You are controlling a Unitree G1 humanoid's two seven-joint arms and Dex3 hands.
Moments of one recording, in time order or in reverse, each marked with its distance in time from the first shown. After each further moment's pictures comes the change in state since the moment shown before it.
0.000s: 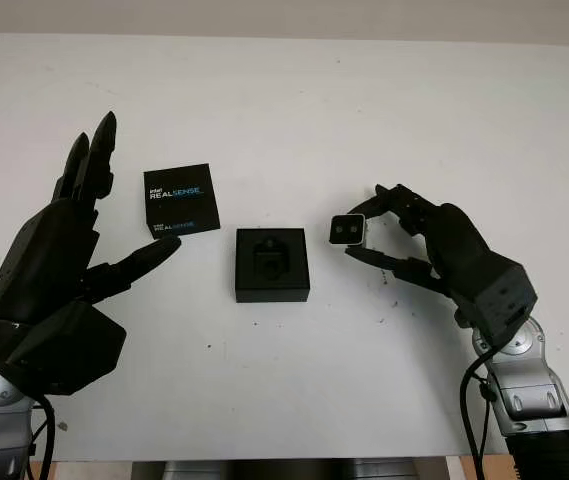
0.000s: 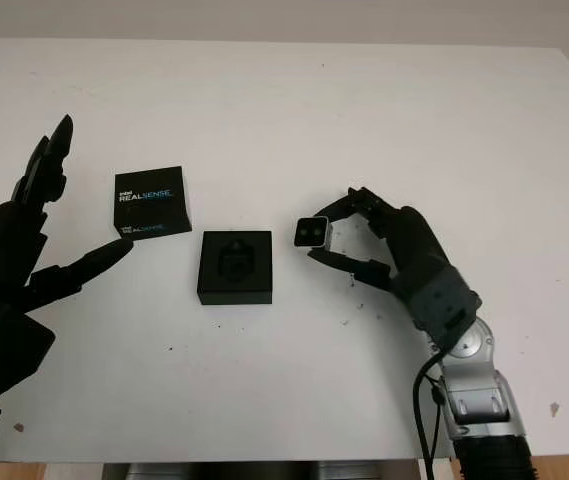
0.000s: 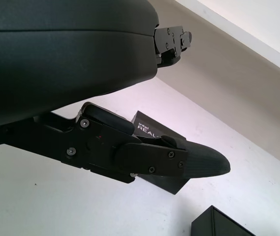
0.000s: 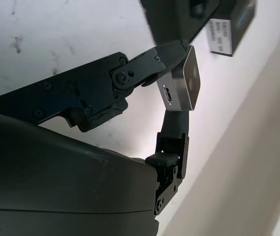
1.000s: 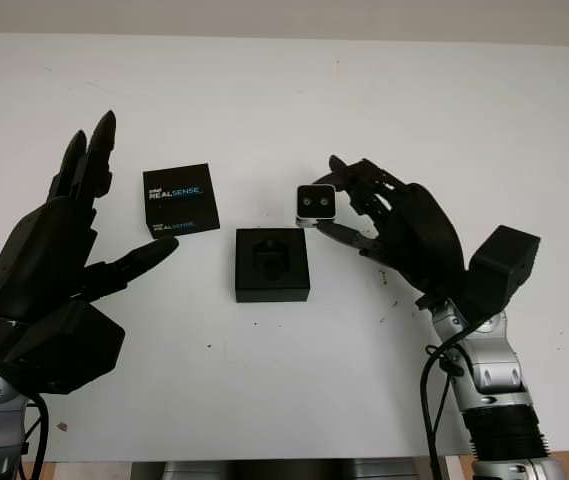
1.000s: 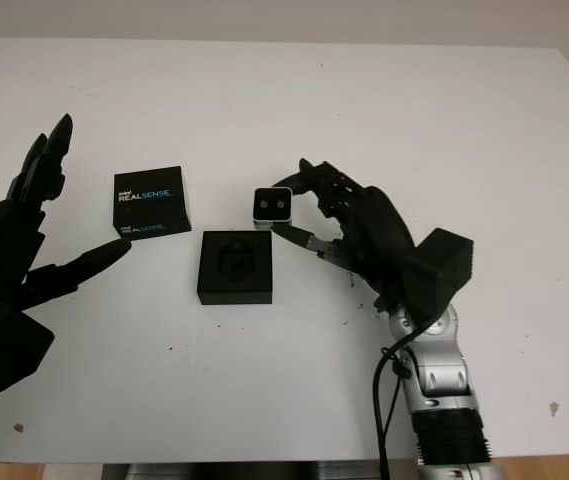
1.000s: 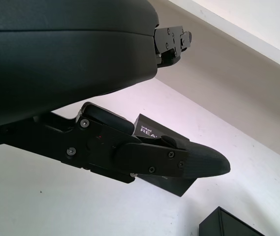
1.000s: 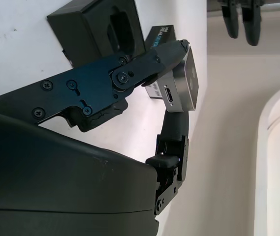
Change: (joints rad) left arm 0.000 0.030 0.002 0.001 0.011 -0.009 0.004; right arm -0.117 0.133 0.044 0.127 0.164 -0.036 0.141
